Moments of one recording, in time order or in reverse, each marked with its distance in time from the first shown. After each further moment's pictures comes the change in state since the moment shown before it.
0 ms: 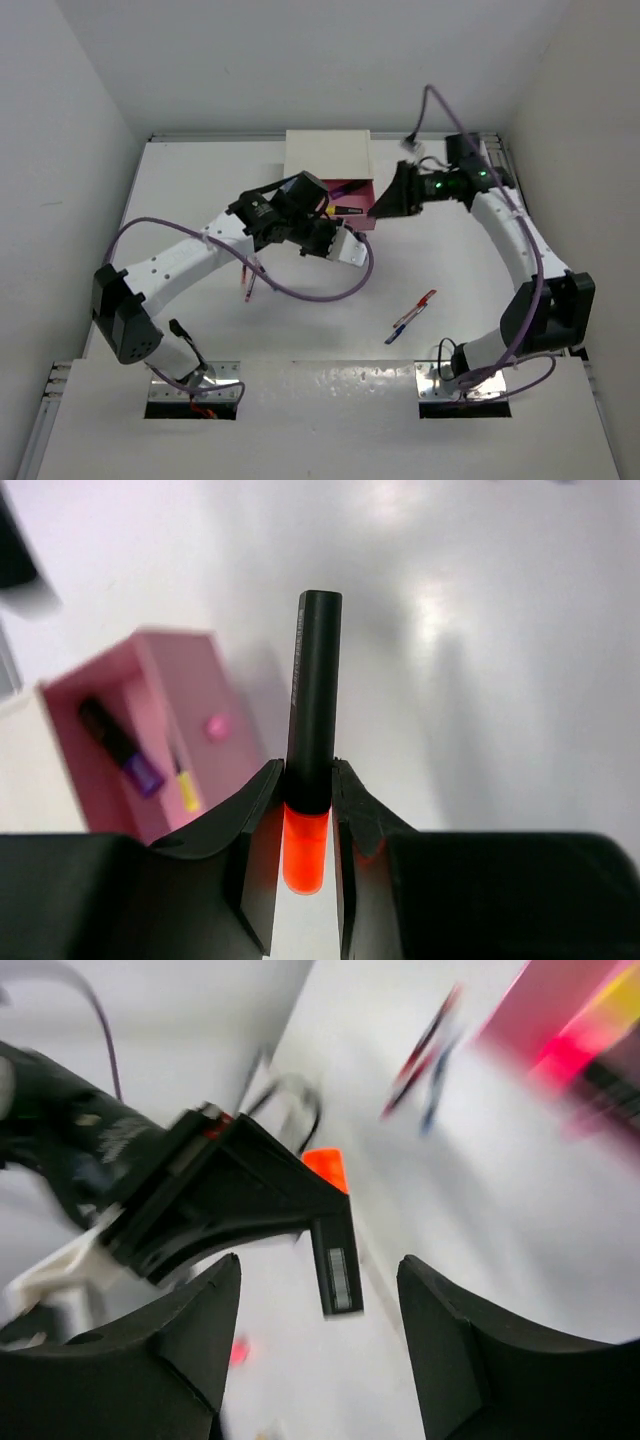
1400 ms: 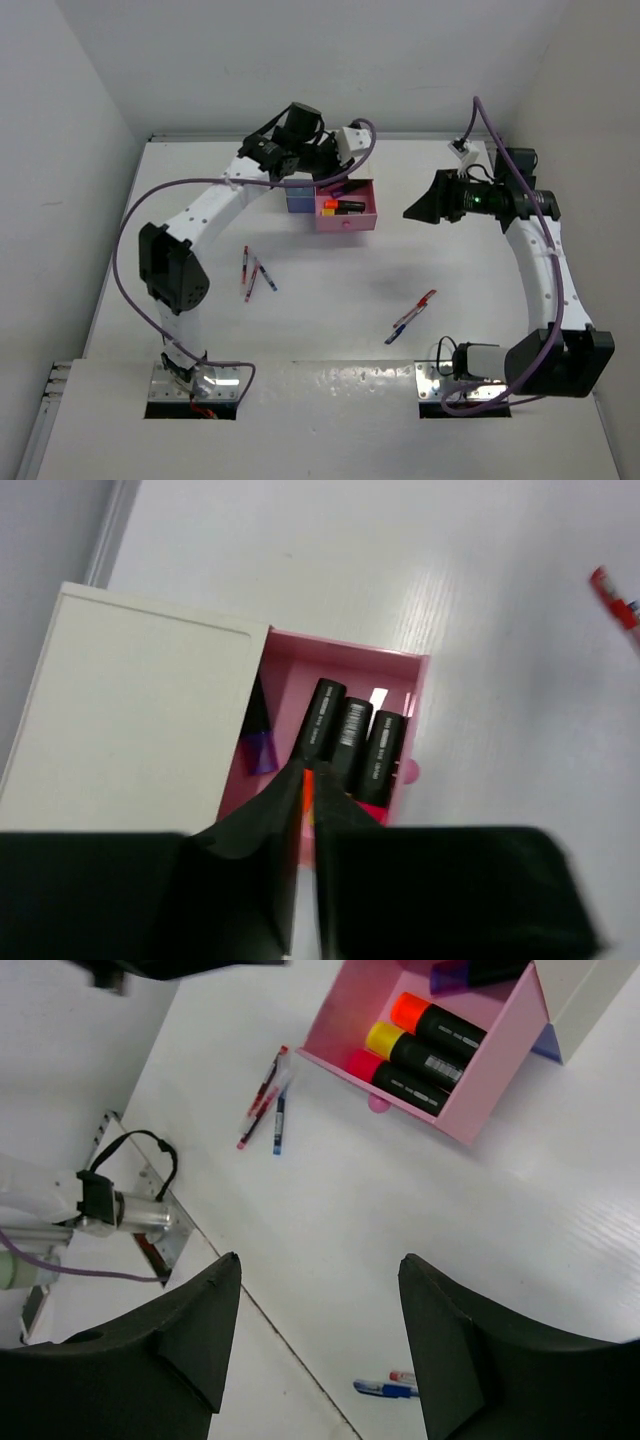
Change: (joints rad) left arm 0.261 0.400 0.491 0.146 0.039 -0.487; right arm -0.261 -0.211 -0.059 -0.035 0.194 -0.186
